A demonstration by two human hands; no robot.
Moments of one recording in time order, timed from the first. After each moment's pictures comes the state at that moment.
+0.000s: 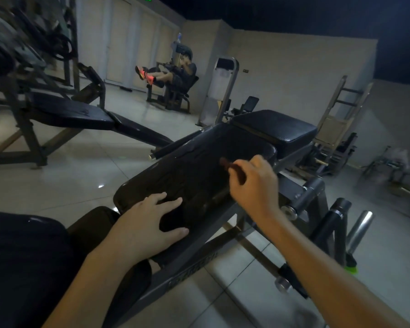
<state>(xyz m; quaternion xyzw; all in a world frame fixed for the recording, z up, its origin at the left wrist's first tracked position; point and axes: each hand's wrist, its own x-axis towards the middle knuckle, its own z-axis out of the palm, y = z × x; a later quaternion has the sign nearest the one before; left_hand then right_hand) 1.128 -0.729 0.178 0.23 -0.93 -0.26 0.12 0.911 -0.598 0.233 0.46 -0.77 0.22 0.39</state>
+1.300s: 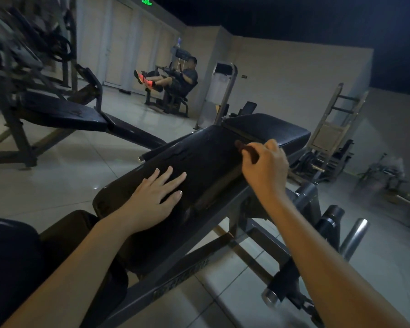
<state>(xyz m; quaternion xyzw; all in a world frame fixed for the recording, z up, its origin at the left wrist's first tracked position) 1.054 -0.753 0.184 0.15 -0.93 -0.28 0.18 0.863 -0.591 0.274 0.38 -0.80 0.25 0.40</state>
